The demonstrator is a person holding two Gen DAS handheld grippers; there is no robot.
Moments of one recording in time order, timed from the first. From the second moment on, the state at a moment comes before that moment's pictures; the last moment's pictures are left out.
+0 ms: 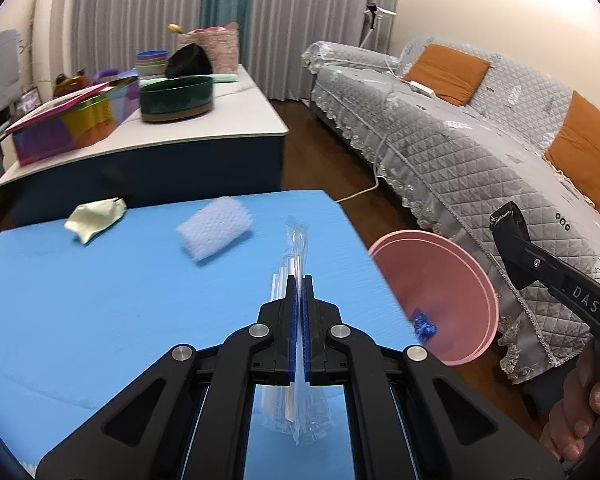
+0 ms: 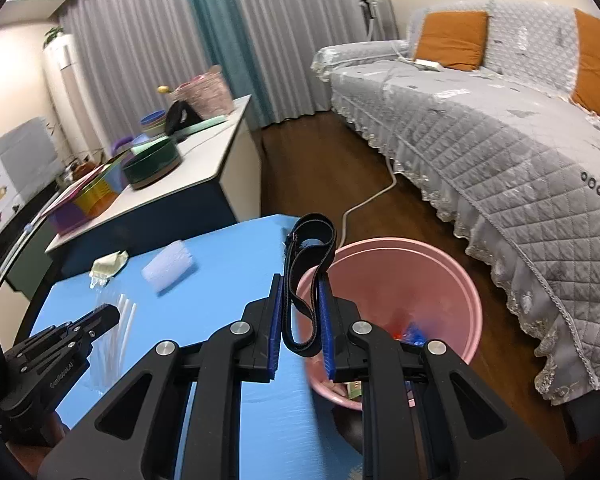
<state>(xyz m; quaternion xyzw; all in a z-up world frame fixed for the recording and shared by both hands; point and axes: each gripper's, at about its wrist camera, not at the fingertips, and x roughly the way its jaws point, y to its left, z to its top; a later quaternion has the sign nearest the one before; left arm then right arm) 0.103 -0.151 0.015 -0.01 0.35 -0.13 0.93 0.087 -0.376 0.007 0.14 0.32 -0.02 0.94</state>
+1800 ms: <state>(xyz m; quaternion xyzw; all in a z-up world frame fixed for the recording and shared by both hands) 0.185 -0.254 0.007 -0.03 0.39 -0.25 0.88 0.120 -0.459 -0.033 0.19 0.36 -0.11 0.91</state>
